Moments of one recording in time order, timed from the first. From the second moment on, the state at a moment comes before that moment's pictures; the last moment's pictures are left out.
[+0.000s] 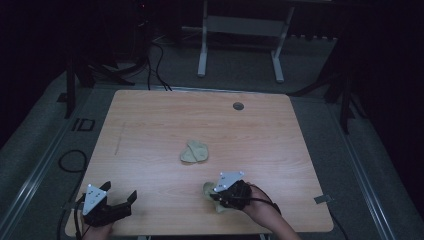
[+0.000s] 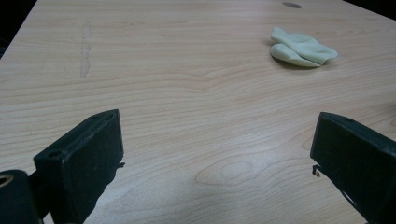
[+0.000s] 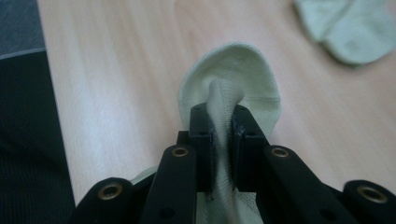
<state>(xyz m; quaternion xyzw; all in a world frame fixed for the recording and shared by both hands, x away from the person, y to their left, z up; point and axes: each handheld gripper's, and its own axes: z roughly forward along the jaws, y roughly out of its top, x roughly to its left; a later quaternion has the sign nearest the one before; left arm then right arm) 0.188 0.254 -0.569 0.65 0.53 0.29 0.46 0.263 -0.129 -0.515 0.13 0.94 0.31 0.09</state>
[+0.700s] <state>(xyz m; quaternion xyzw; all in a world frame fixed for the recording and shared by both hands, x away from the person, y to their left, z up) 0.188 0.202 -0.562 0.72 0.46 0.21 0.47 0.268 -0.122 -0.545 0.10 0.96 0.27 0.06</state>
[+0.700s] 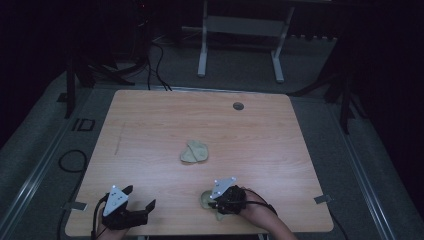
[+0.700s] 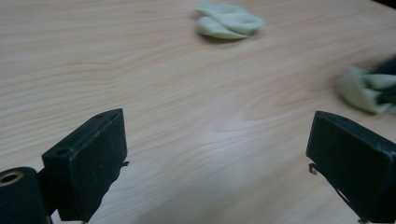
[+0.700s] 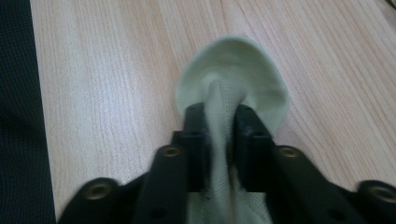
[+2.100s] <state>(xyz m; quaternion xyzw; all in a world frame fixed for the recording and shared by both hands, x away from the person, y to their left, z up) 0.244 0.075 -0.568 0.84 0.36 0.06 0.41 0.272 -0.153 -0.542 0.17 0.94 0.28 0.06</state>
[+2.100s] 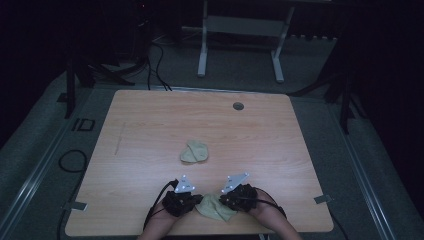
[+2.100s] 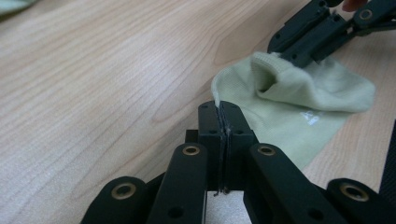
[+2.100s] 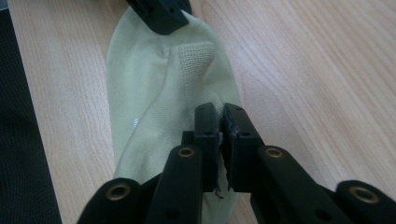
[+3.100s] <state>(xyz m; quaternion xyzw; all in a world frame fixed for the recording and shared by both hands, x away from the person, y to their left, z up) 0.239 0.088 -0.571 0.82 0.39 0.05 0.41 0.250 -0.243 -0.538 0.35 0.86 0.35 0.10</state>
